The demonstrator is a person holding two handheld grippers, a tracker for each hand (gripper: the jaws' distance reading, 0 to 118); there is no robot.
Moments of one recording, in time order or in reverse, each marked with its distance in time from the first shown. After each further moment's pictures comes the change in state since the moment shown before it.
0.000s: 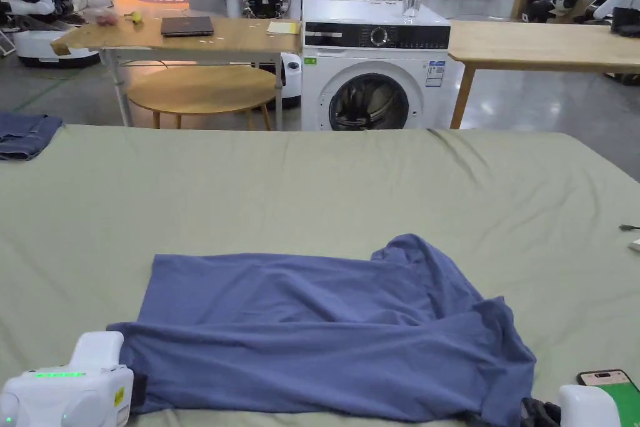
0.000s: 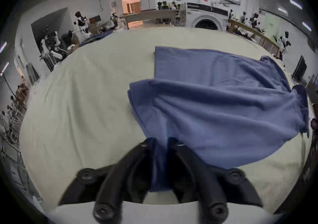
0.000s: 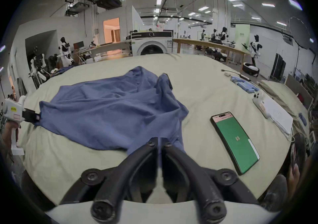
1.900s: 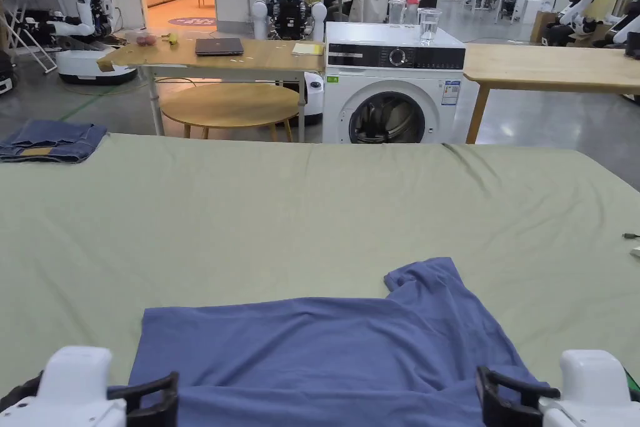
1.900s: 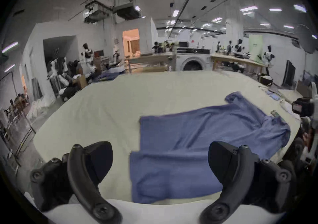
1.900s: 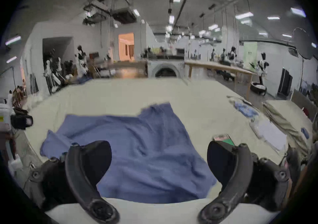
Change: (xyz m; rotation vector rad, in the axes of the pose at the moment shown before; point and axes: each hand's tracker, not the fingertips) left arm 0.032 -0.089 0.219 0.390 -0.027 -0.065; right arm -0.047 0.014 0.123 0.229 0.126 0.067
